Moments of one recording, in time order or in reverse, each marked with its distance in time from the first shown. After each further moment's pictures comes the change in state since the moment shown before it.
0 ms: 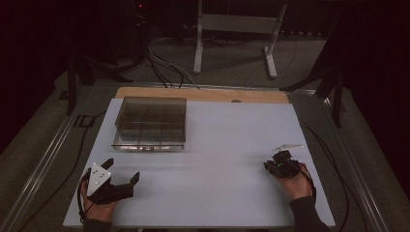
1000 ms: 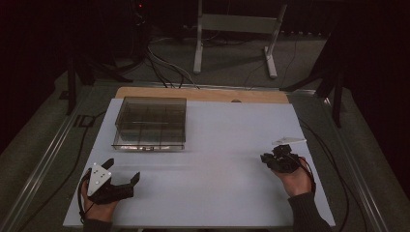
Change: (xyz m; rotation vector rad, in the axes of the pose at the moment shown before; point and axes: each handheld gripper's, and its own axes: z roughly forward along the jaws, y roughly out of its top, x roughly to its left) left arm 0.000 -0.001 0.001 0.002 0.000 -0.001; right arm 0.012 0.023 -0.024 -0.086 0.047 -0.013
